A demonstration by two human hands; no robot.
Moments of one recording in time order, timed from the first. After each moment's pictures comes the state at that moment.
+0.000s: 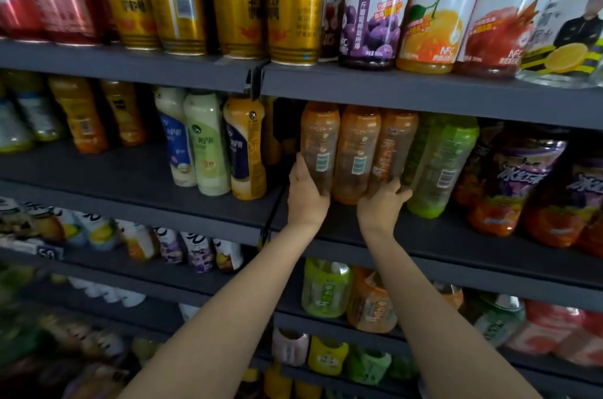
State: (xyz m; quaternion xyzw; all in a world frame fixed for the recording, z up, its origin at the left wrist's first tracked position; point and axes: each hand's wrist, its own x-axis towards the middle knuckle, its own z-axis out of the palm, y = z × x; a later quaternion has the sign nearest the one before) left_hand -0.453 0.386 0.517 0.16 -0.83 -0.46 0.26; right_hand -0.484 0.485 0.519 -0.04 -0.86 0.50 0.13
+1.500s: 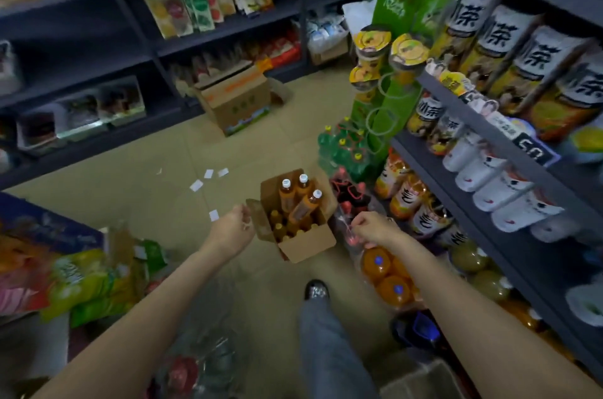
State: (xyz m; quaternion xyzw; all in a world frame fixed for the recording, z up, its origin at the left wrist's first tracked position) left_hand 0.258 -0.212 0.281 0.66 -0.67 -0.33 0.02; right_hand -0.008 -0.165 0.238 0.41 -0.76 0.09 -0.49
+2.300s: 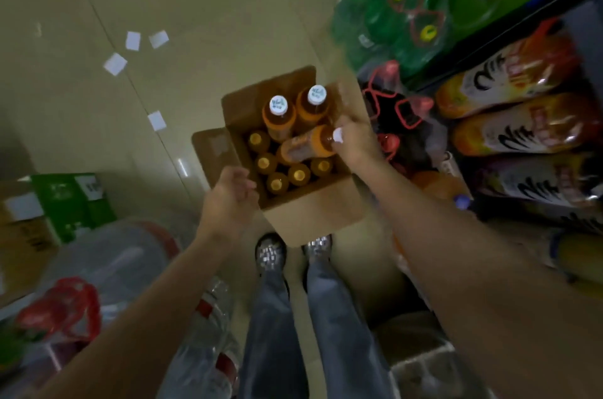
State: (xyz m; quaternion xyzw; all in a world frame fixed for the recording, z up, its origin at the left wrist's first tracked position) left_hand 0.225 -0.378 -0.043 0.71 -0.48 -0.51 0.09; right_hand 0.007 -0.419 -0.123 0.53 -0.77 -0.05 -0.35
